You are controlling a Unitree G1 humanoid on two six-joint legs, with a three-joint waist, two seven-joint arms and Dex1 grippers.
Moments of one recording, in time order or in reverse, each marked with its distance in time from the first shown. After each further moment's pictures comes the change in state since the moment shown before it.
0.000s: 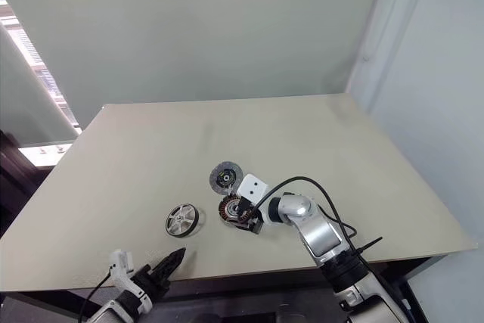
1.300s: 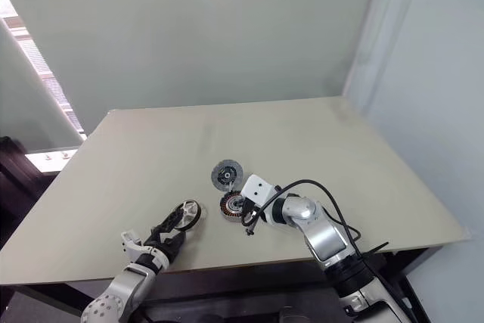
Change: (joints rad) left arm -0.385 -0.185 0.265 0.306 -0.378 0.130 0.415; right arm 0.037 -0.022 -0.018 -0.035 0.003 -0.034 -0.022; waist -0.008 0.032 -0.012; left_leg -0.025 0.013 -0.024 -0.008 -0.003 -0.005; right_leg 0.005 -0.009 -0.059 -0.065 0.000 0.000
